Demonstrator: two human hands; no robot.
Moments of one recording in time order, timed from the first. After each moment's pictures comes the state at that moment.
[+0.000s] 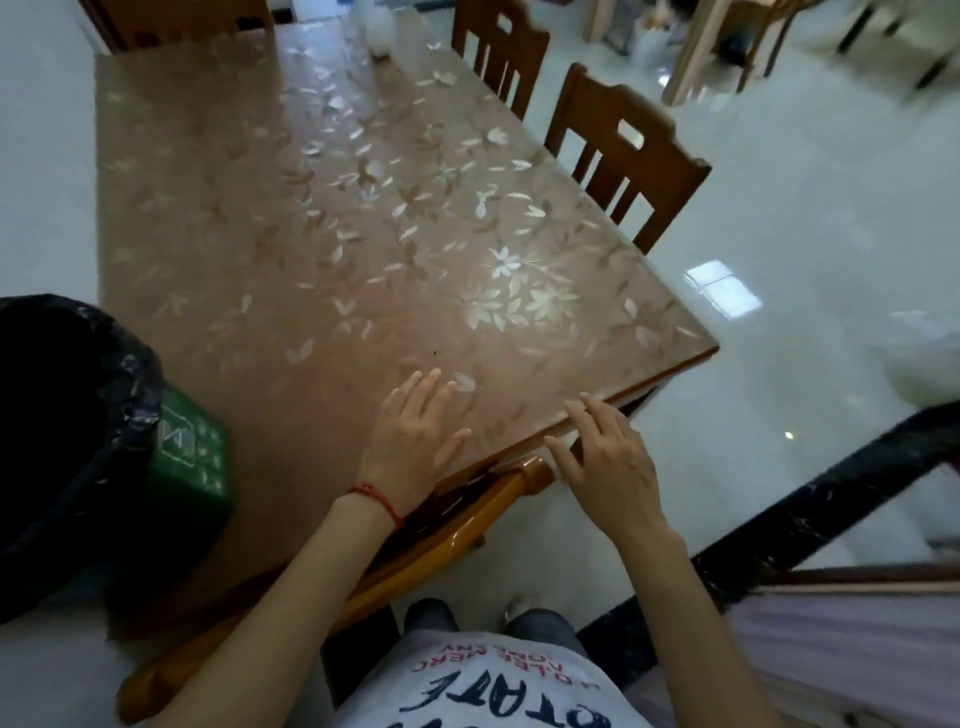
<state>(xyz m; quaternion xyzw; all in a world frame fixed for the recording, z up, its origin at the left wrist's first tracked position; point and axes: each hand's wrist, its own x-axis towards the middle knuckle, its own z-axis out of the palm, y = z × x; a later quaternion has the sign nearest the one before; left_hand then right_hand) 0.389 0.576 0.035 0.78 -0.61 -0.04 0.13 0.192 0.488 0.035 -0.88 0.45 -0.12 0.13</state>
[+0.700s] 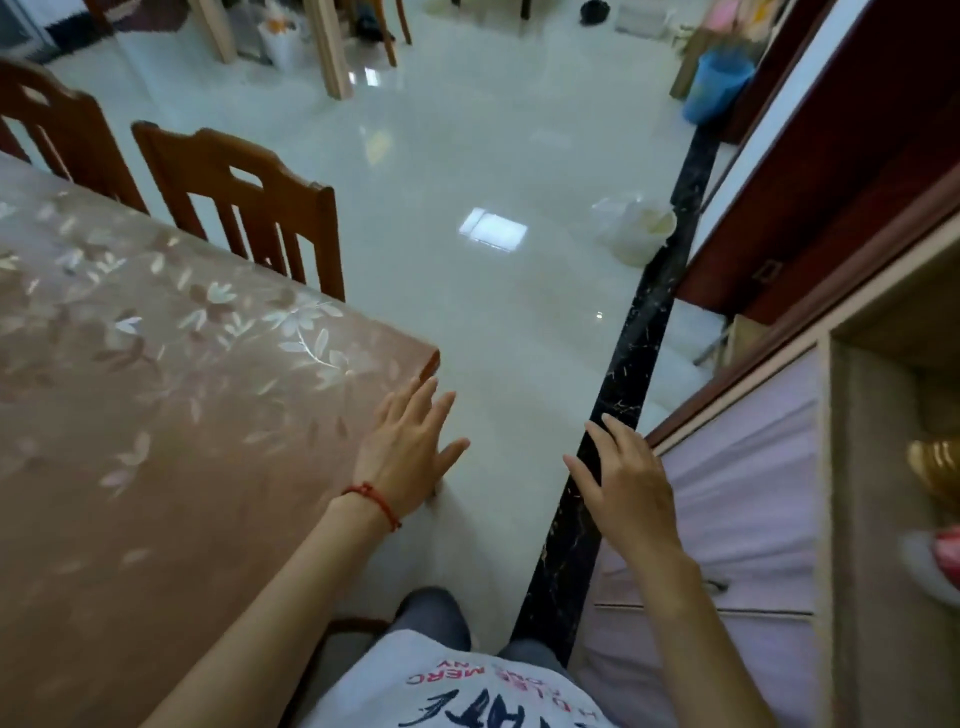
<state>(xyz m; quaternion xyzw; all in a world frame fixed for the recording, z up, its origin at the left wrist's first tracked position) 0.176 0.349 0.026 0.55 -0.83 -0.11 0.06 -0.053 0.419 0.020 -0.64 0.74 -0.15 0.10</state>
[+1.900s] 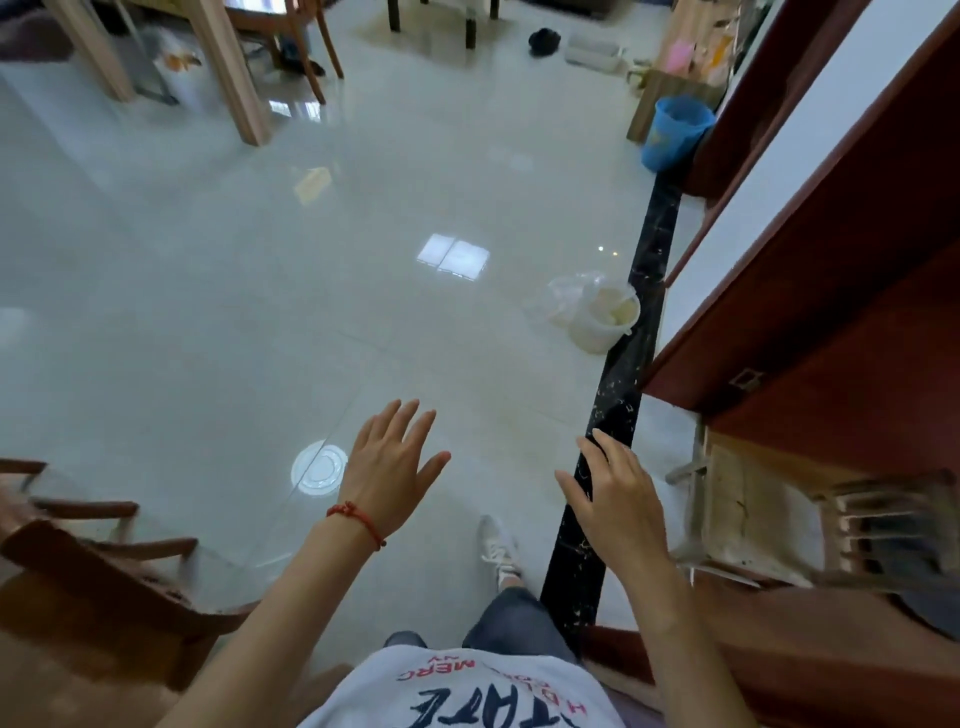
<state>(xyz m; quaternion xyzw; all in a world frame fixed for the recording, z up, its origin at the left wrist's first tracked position) -0.033 -0.095 -0.001 0.54 -0.83 -0.12 0.11 -0.263 -0.014 0.003 -0.61 0.77 -0.13 0.10</state>
